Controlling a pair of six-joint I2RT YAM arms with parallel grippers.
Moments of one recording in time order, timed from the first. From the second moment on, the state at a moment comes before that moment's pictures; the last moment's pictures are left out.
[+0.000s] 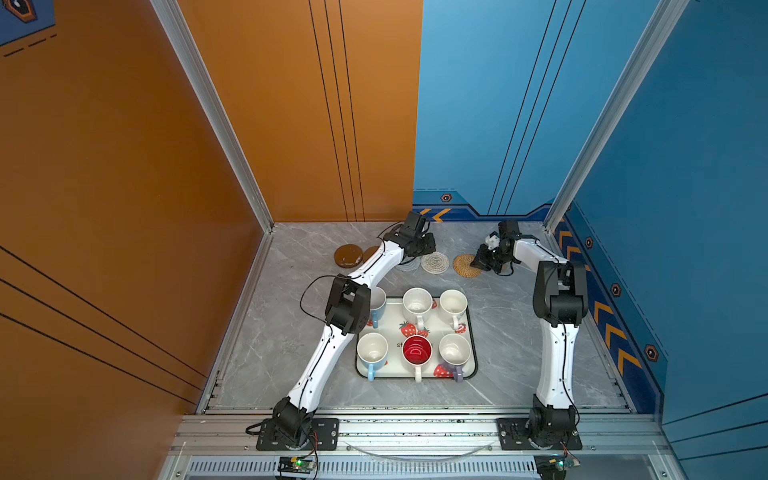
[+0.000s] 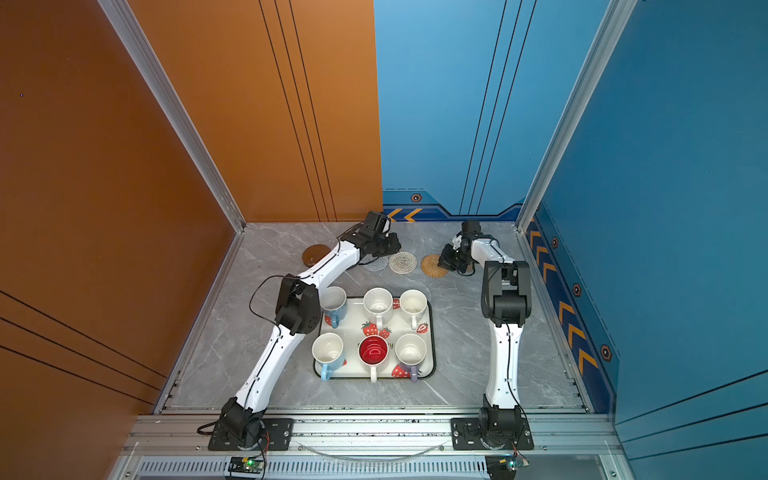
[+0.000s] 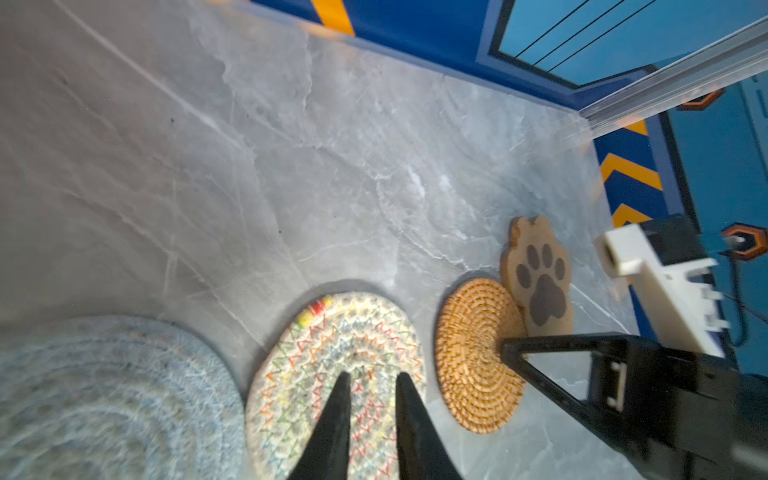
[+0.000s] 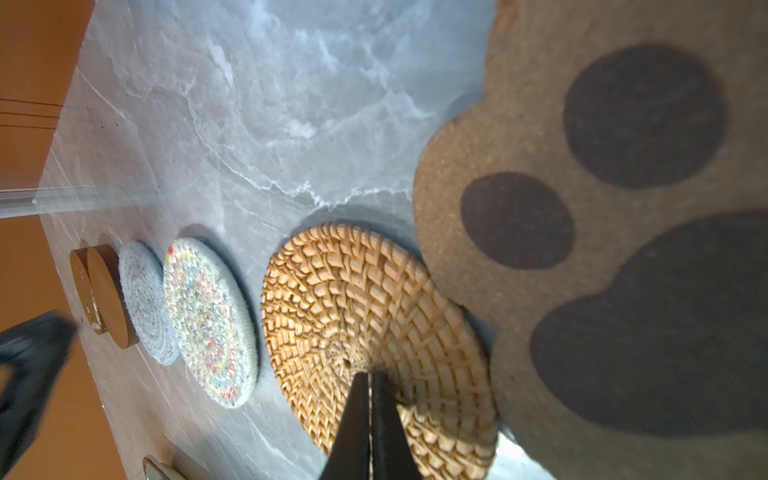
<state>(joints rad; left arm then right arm) -0.53 2.63 2.50 -0.57 0.19 -0.61 -0.01 2.33 1.82 -0.63 -0.48 0.44</state>
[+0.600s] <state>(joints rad) -0.57 2.29 2.23 -0.56 0.16 -0.48 0.01 2.33 1.83 -0.58 -0.48 0.48</state>
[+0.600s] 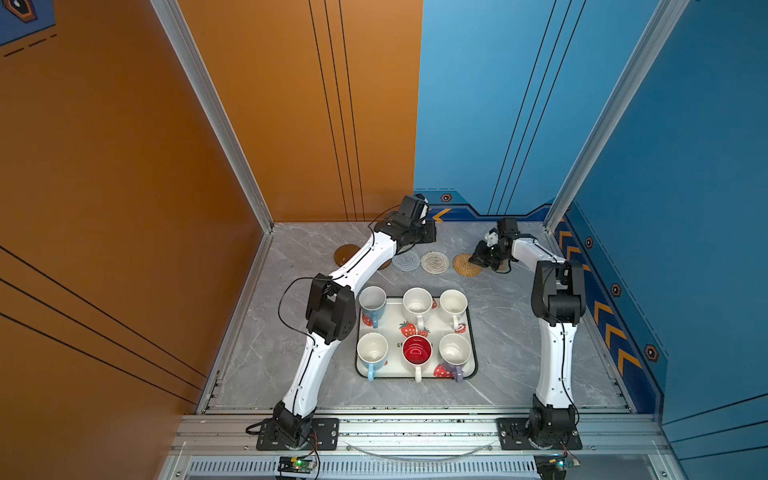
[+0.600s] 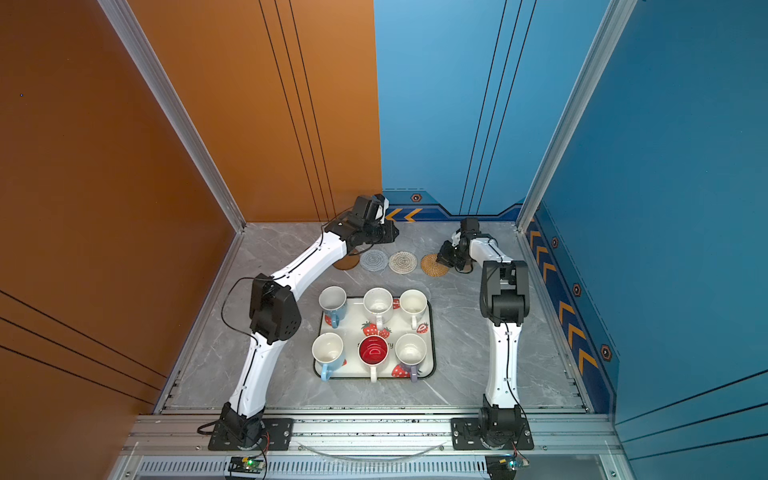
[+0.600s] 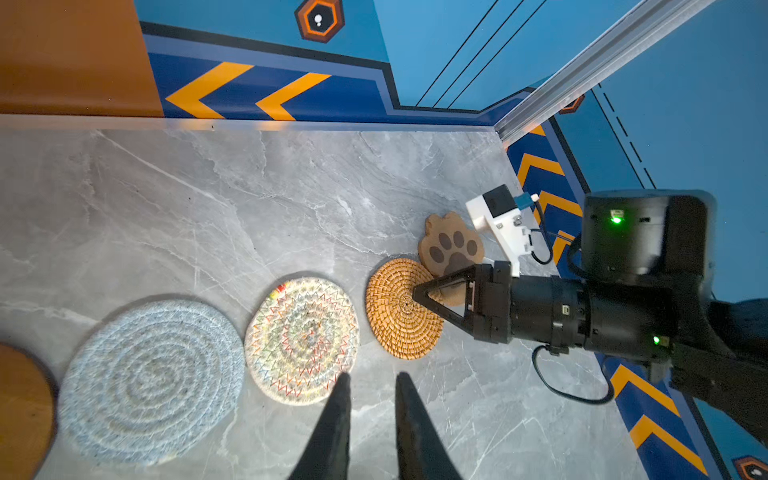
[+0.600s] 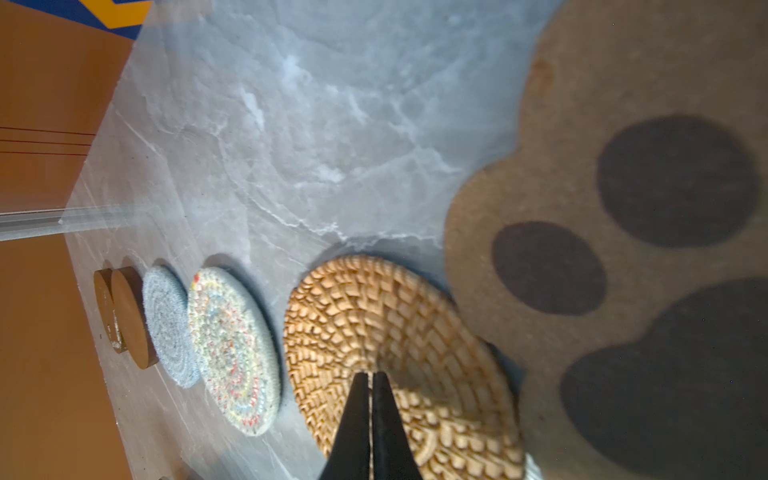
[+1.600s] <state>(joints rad) -0.64 1.66 1.49 -0.25 0.05 -0.41 0.09 2.24 1.70 -0.57 -0.40 0.42</state>
